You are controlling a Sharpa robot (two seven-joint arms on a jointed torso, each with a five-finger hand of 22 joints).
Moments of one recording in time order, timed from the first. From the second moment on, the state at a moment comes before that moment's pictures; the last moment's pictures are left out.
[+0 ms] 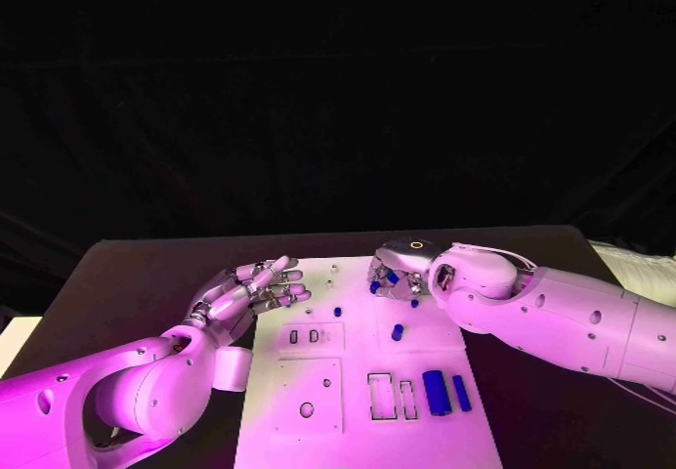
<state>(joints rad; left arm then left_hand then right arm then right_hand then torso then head) 1.15 -0.97 -0.03 1.83 0.19 -0.36 0.51 1.41 0.00 0.08 0.15 0.13 0.99 0.21 0.10 0.07 1.10 0.15 0.09 0.07 1.15 0.10 0.16 0.14 0.17 1.00 0.22 0.21 0.08 1.23 -0.72 0.02 1.39 -1.77 -0.17 -0.07 1.31 -0.12 0.45 -0.03 0.08 1.12 0.13 0.07 0.07 1.21 0.06 0.07 0.06 1.46 -0.02 1.04 0.83 0.10 1.31 0.09 1.34 1.10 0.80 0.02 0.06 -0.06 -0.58</state>
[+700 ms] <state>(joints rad) 1.15 -0.97 -0.03 1.83 0.19 -0.36 0.50 1.41 0.00 0.08 0.15 0.13 0.99 0.21 0.09 0.07 1.10 0.15 0.09 0.07 1.15 0.11 0.16 0.14 0.17 1.00 0.22 0.20 0.08 1.23 -0.73 0.03 1.43 -1.77 -0.22 -0.08 1.32 -0.10 0.49 0.00 0.06 1.19 0.12 0.09 0.08 1.31 0.04 0.07 0.08 1.47 -0.03 1.16 0.95 0.08 1.38 0.08 1.42 1.24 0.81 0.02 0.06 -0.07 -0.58</state>
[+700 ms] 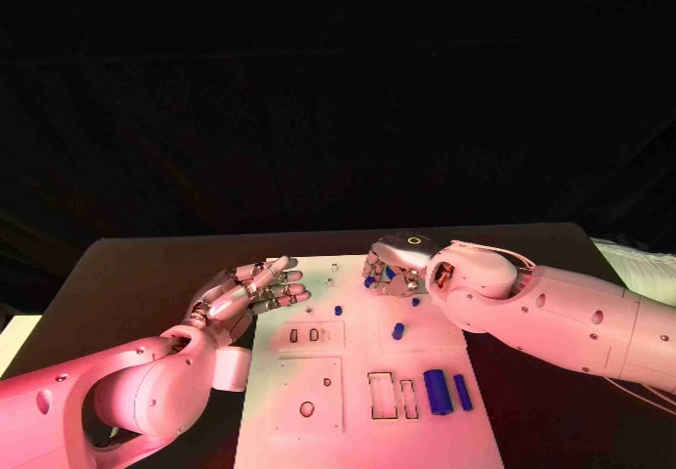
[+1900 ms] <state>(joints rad) 1.15 -0.97 -0.03 1.84 0.19 -0.36 0.49 1.41 0.00 0.07 0.15 0.13 0.99 0.21 0.09 0.07 1.10 0.16 0.08 0.07 1.15 0.11 0.15 0.14 0.17 1.00 0.22 0.20 0.08 1.26 -0.57 0.04 1.28 -1.77 -0.32 -0.10 1.32 -0.09 0.49 0.02 0.05 1.18 0.12 0.07 0.08 1.31 0.05 0.06 0.07 1.47 -0.03 1.18 0.96 0.08 1.38 0.08 1.43 1.25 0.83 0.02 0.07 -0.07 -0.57</state>
